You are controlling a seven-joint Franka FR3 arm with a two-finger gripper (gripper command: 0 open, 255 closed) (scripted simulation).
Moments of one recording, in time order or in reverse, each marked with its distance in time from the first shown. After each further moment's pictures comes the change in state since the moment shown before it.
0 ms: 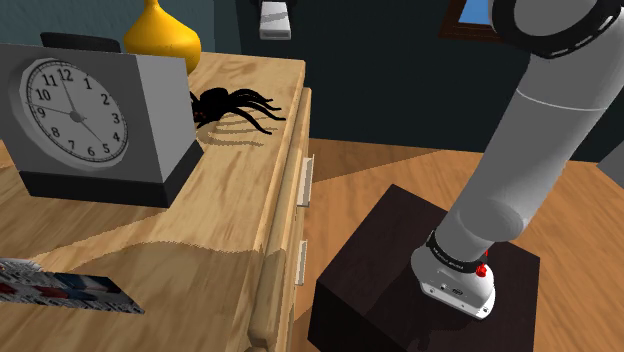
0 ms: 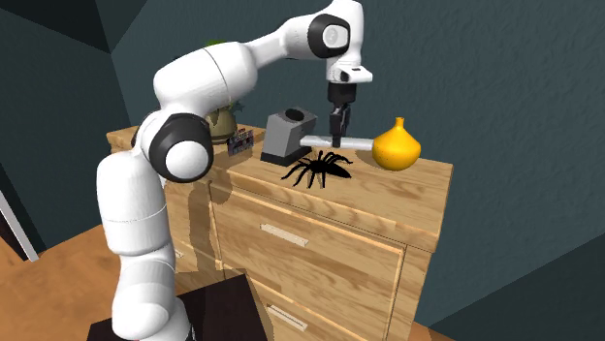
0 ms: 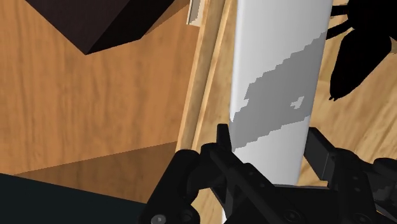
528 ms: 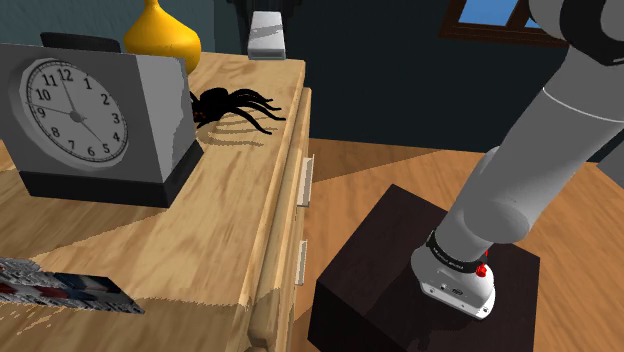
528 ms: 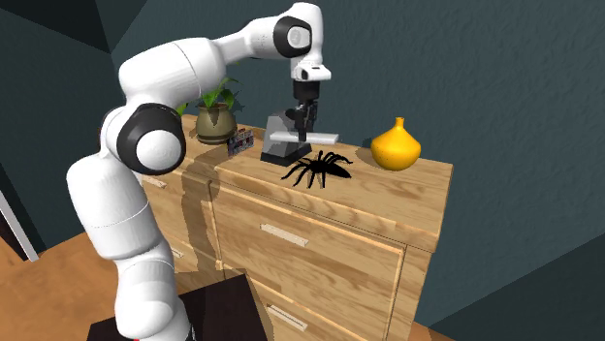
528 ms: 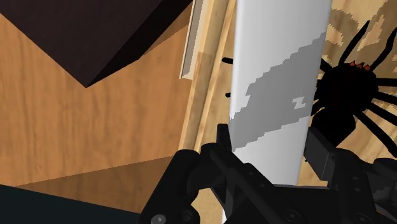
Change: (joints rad) arm 0.076 -0.160 0.073 -0.197 0.044 0.039 0.162
